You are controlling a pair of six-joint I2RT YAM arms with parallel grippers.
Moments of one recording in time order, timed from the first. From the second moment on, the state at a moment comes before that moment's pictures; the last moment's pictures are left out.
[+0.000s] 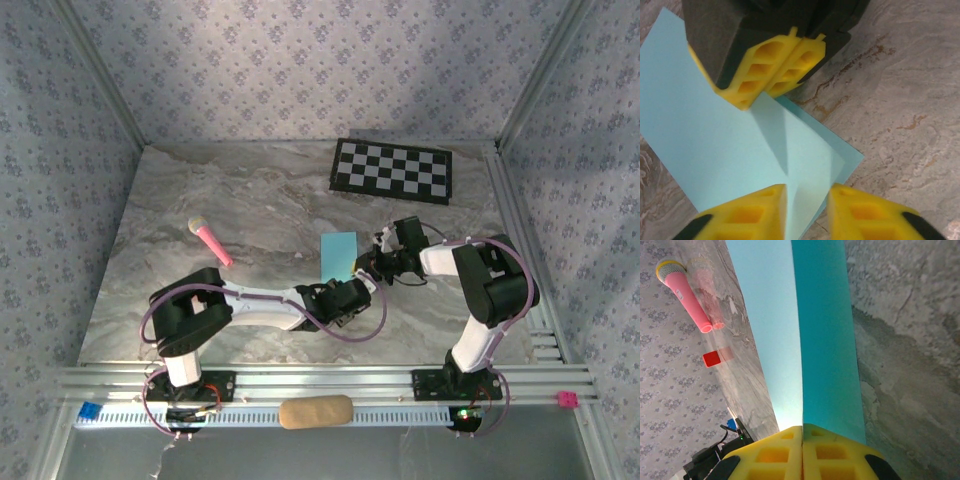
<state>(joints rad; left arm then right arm) -1.24 1.79 0.97 -0.13 -0.44 -0.12 0.31 1.74 0.70 0.05 -0.85 0.79</state>
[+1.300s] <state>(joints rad) -0.97 1.69 0.87 0.09 0.20 -0.45 0.22 1.49 0.65 -0.18 -0.71 0.65</state>
